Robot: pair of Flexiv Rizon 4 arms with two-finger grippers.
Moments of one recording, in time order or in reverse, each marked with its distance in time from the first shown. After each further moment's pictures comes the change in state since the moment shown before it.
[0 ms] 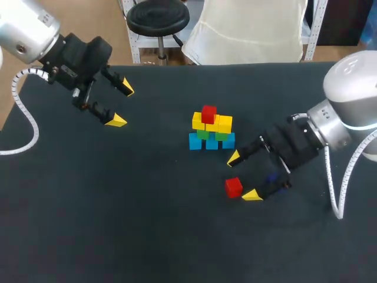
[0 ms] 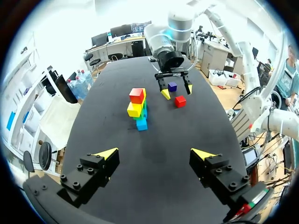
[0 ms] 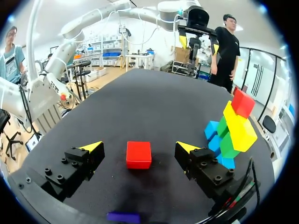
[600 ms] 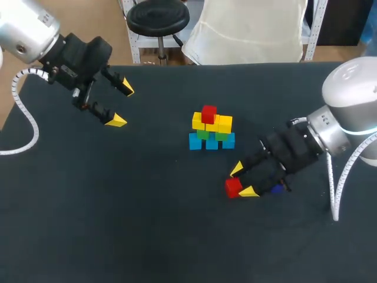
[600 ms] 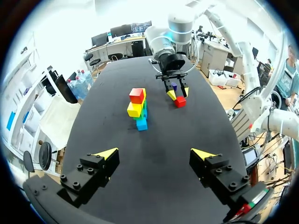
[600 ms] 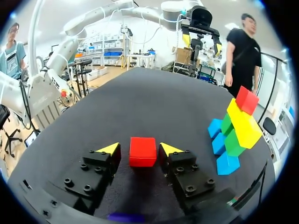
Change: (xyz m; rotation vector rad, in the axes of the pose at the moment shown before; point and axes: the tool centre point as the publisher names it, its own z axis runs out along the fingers) left arm 0.000 0.000 0.000 0.000 0.000 0.000; right arm 0.008 0.004 0.006 -0.007 0.004 -0.018
